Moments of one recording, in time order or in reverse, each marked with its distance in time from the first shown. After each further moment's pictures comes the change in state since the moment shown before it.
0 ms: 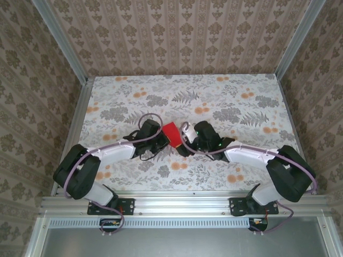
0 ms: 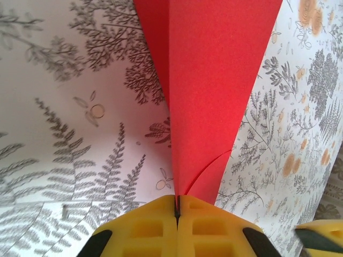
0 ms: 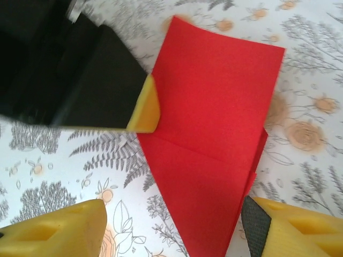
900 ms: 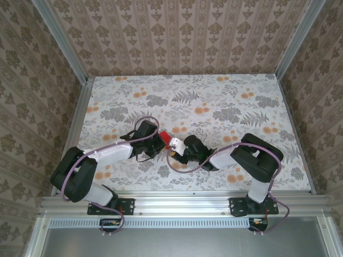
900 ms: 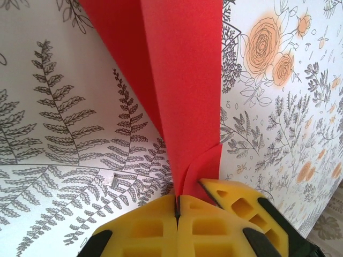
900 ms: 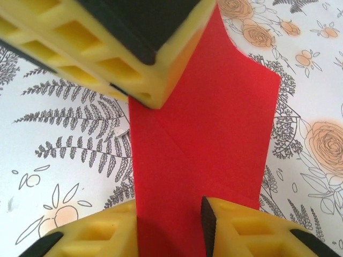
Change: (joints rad) left arm 0.033 -0.025 -0.002 -0.121 0.035 -0.073; right arm 0.103 0.325 -0.071 0.460 0.114 -0.258
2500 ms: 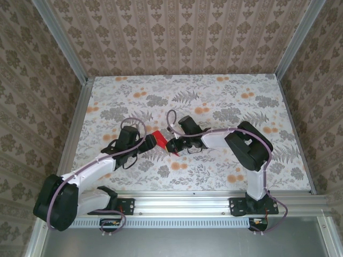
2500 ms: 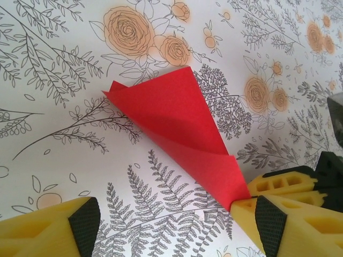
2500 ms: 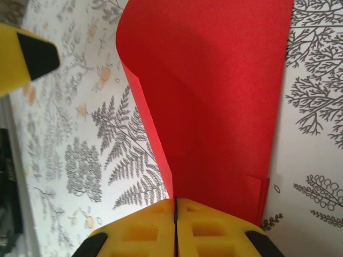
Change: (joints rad) left arm 0.144 -0.312 -0.218 0.068 -0.135 0.546; right arm -0.158 0.164 0.389 -0.460 -0.539 0.656
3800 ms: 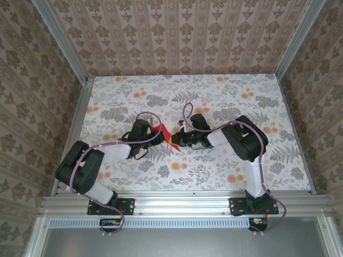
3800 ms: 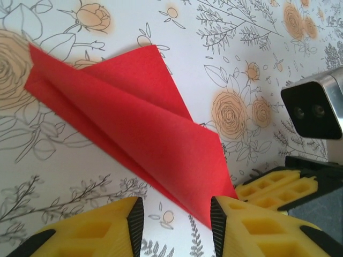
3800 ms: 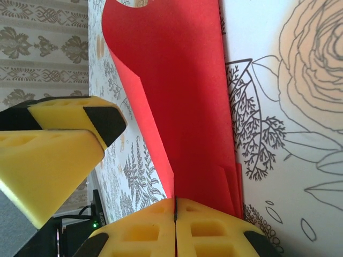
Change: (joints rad) left arm -0.034 0.411 0.125 0.324 0.086 0.077; right arm -0.140 0.131 -0.084 0.406 -0.204 0.489
